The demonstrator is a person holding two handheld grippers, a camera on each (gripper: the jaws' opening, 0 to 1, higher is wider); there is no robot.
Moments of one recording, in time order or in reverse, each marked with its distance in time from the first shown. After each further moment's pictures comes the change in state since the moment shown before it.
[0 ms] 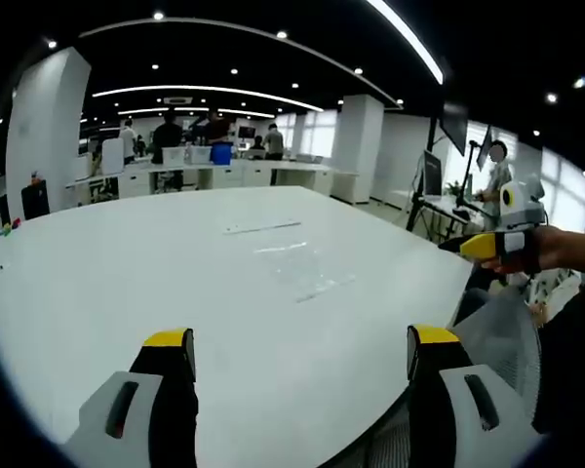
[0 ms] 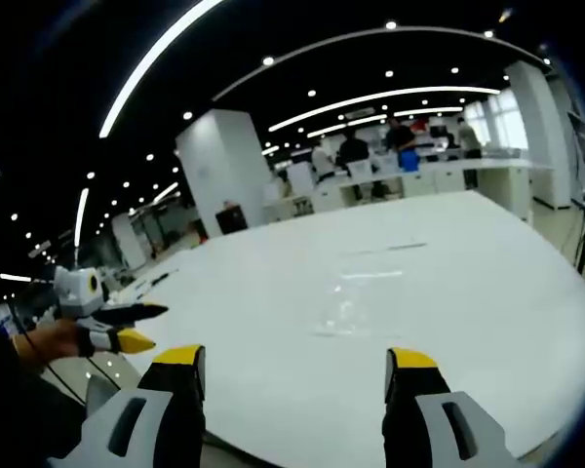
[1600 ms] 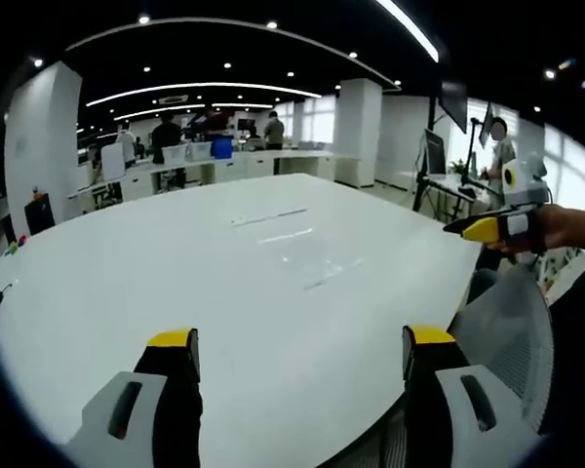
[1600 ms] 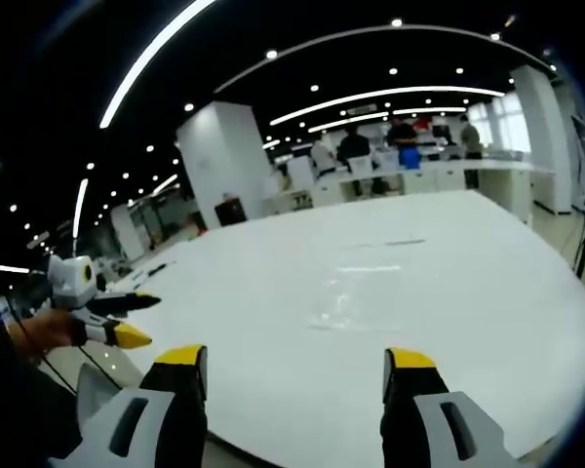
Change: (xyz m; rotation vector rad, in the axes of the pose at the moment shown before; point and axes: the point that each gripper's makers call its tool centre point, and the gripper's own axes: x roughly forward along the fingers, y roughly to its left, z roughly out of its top) left arm 0.003 0.003 -0.011 0.071 0.060 0.039; right arm 0.003 -0.008 -0.009 -0.017 0.027 -0.004
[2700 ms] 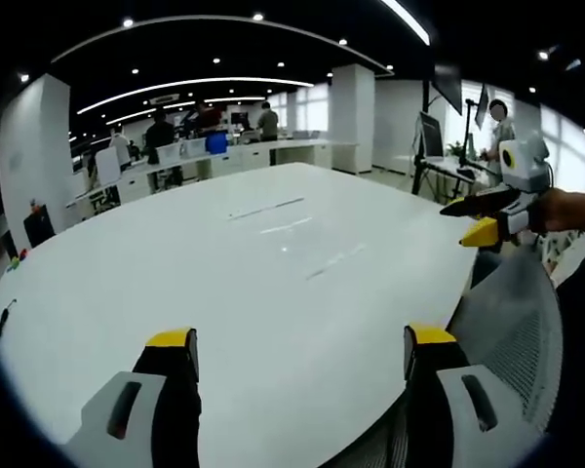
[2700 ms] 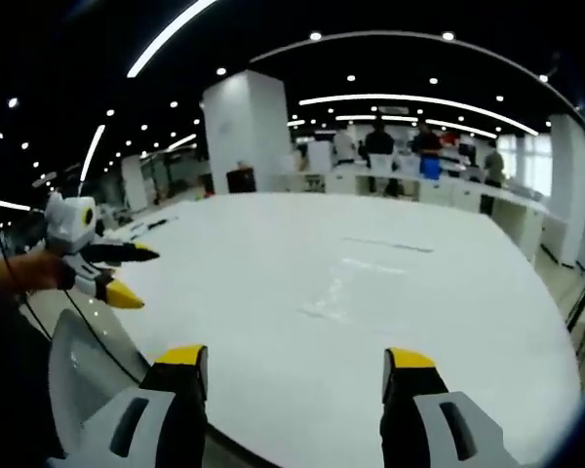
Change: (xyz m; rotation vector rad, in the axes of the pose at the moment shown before) left arm 0.005 -0.001 -0.005 0.064 0.047 0.008; right arm 0.013 0.001 -0.019 -0.234 0.113 -0.010
